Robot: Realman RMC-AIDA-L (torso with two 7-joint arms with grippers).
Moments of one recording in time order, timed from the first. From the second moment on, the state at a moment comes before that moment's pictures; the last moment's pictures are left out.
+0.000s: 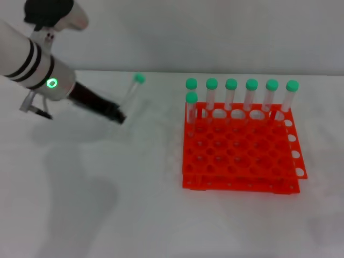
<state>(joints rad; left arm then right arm) -1.28 -2.03 2.85 -0.61 0.44 1.26 -2.06 0.30 1.99 -1.09 -0.22 -0.47 -1.43 0.39</state>
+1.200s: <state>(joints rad) -1.22 -2.08 2.85 -0.77 0.09 1.90 -1.30 0.46 1.92 -1.24 -0.40 -1.12 -1.52 1.08</state>
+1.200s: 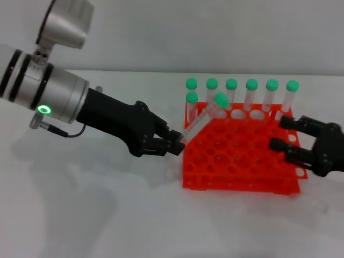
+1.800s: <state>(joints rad) -1.28 -2.08 2.85 -0.62 0.21 1.75 -1.33 0.48 1.99 -1.26 -0.40 -1.13 -1.51 1.12</state>
